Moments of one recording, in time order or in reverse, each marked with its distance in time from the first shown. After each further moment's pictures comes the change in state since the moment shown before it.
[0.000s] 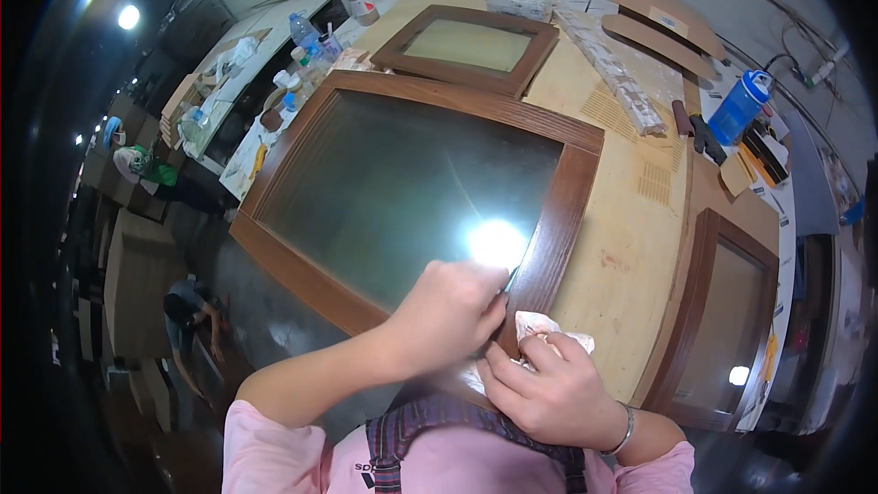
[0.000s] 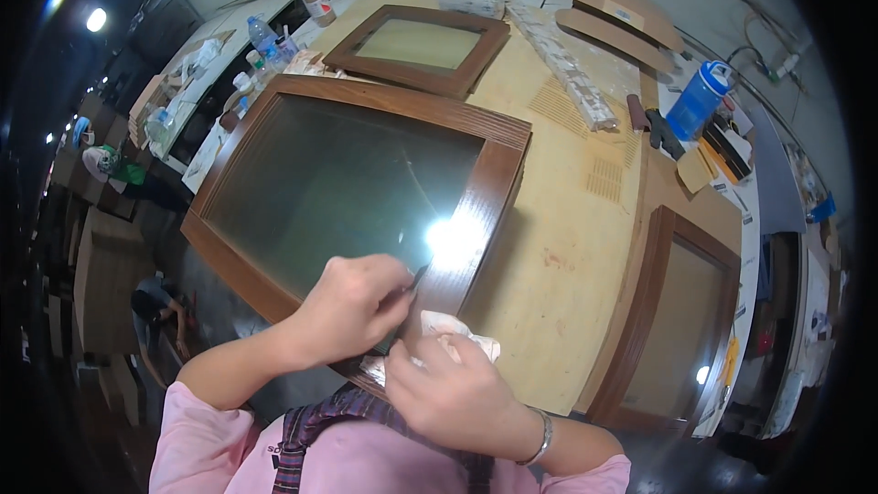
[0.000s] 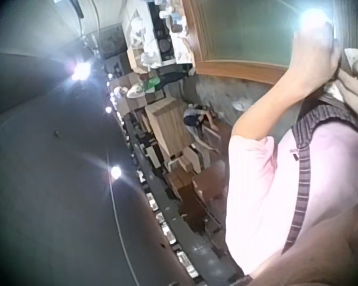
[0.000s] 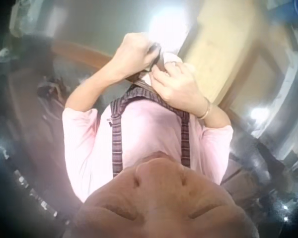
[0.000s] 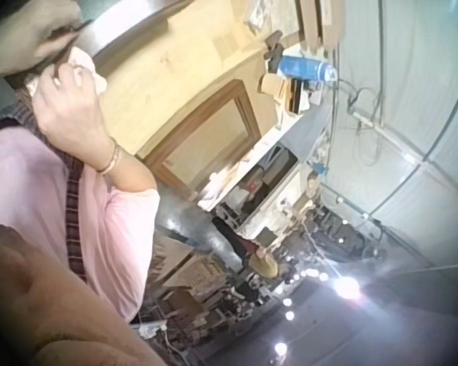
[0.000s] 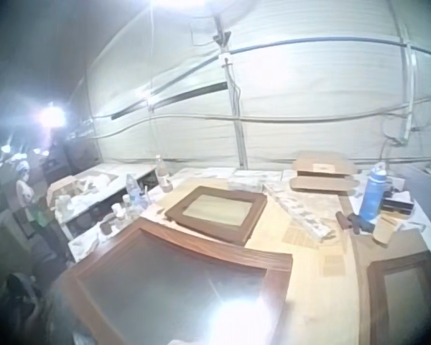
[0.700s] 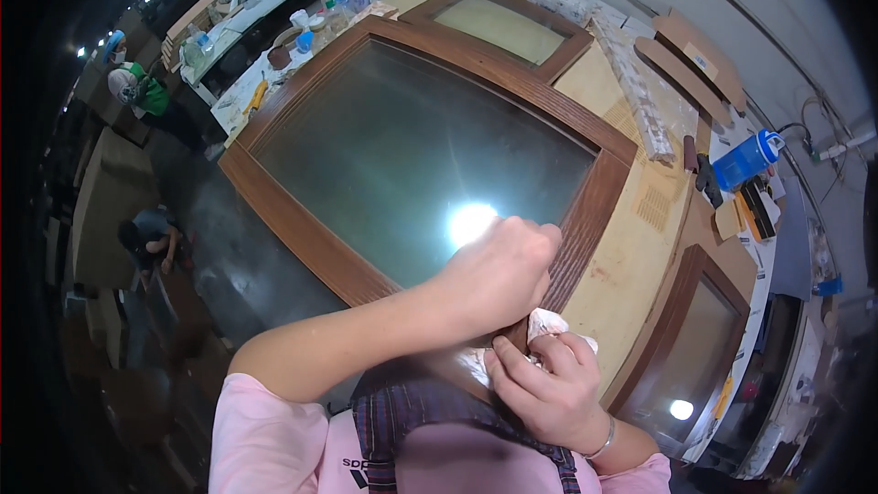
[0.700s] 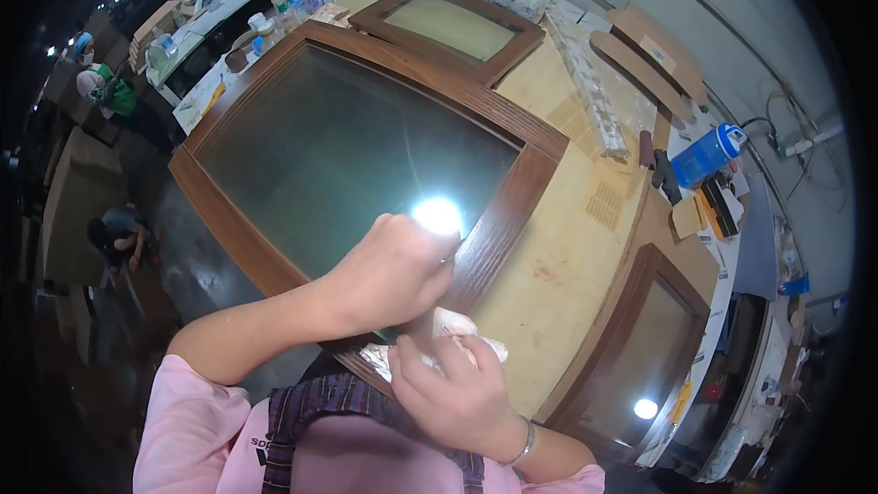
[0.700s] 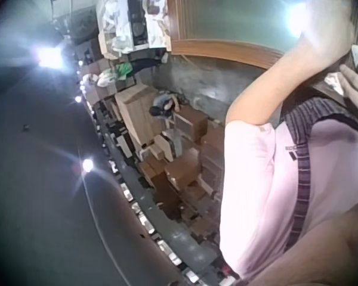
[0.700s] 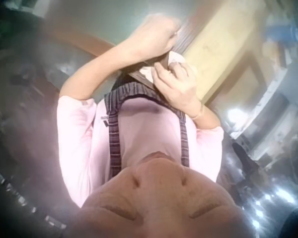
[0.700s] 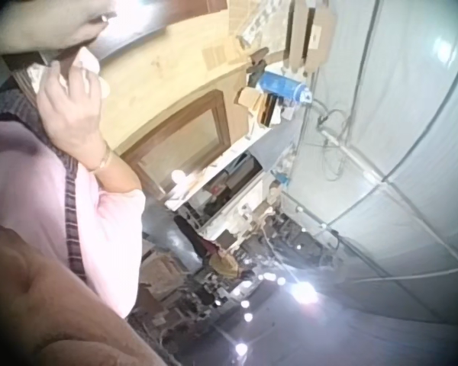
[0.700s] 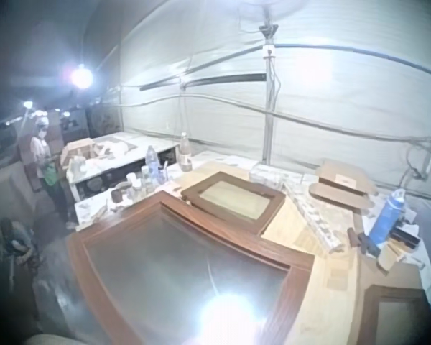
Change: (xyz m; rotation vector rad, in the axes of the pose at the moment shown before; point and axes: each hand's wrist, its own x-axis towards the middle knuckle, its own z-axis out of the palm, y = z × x) left_hand 0.015 -0.004 0.008 -0.015 0.004 -0.087; right_hand 0.000 -0.005 0.015 0.004 0.058 0.043
